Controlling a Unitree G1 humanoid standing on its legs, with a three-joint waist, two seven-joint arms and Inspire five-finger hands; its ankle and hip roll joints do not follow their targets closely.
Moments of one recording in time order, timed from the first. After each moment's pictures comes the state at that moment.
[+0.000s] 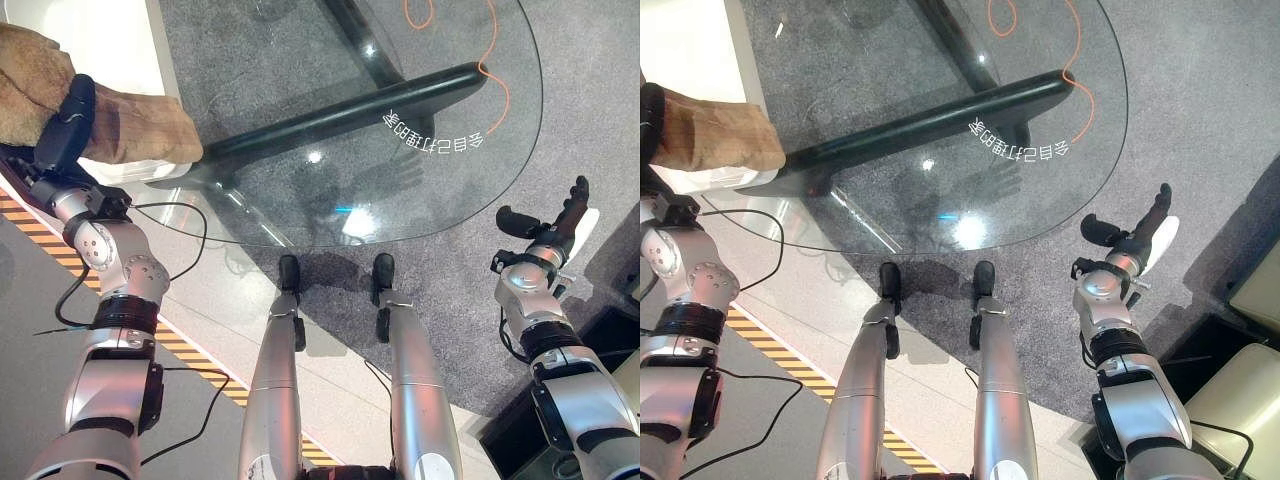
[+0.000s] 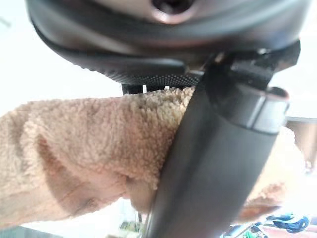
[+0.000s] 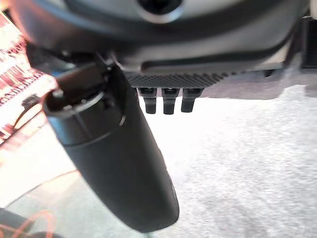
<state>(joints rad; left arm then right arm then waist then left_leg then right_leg) -0.83 0.65 -0.02 0.80 -0.96 -0.69 0.45 -0.72 -0.52 0.17 1.01 0.40 -0.19 -0.69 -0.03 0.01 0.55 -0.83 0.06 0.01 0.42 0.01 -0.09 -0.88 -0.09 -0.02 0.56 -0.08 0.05</state>
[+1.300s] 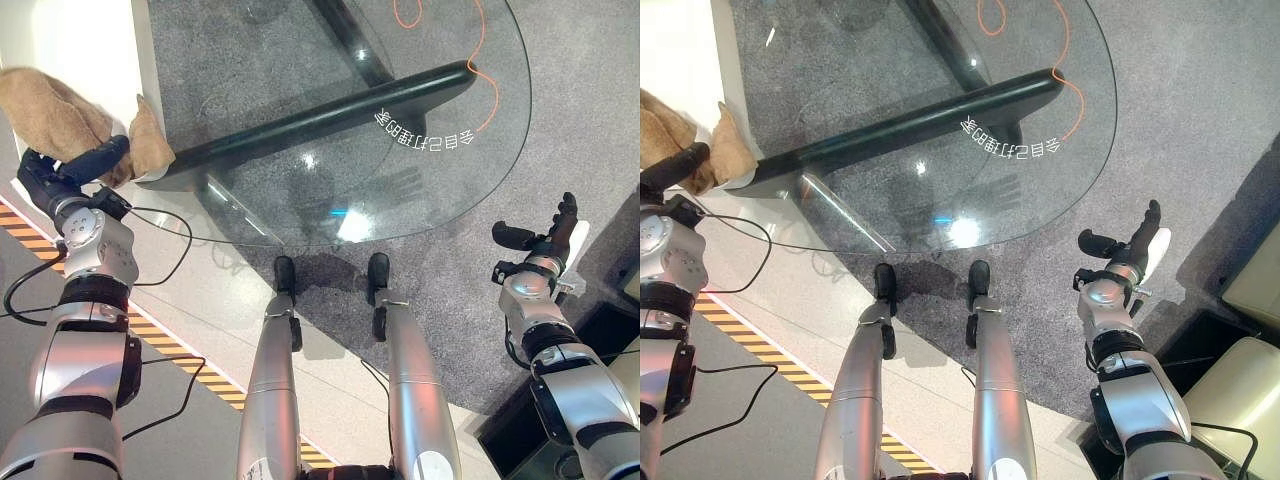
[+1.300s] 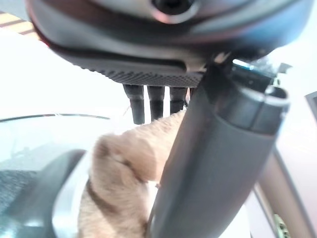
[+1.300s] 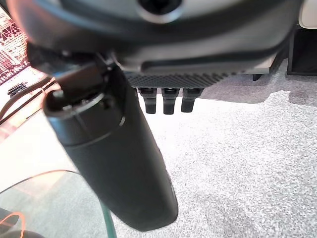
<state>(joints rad) -0.96 0.73 -0.09 1.08 -0.89 -0.21 0.49 -0.76 -0.52 0.20 1.09 0.40 -0.22 -0.63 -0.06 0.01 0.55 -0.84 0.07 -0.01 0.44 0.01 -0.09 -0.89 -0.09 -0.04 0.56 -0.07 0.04</state>
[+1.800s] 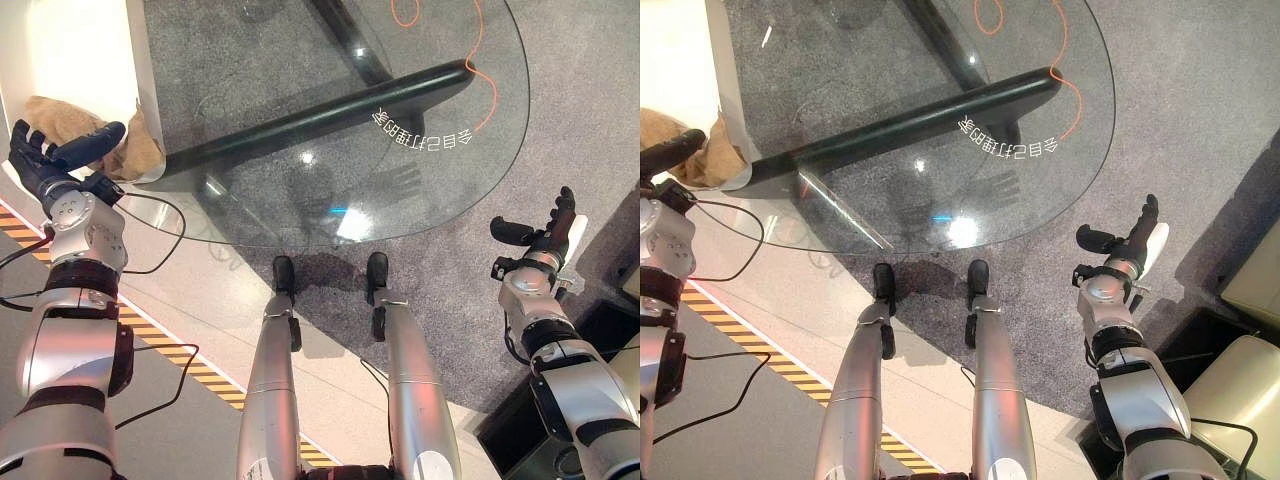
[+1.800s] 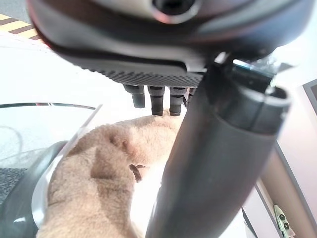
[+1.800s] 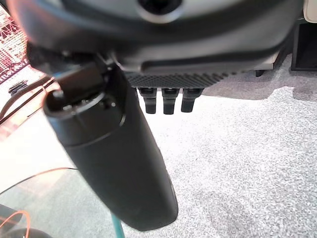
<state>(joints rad) -1.03 0.76 -0.11 1.10 -0.84 -0.15 0.50 -0.77 -0.52 0.20 1.09 0.40 -0.22 -0.61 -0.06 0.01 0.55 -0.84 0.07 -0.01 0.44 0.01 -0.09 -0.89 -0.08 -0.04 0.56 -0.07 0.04</state>
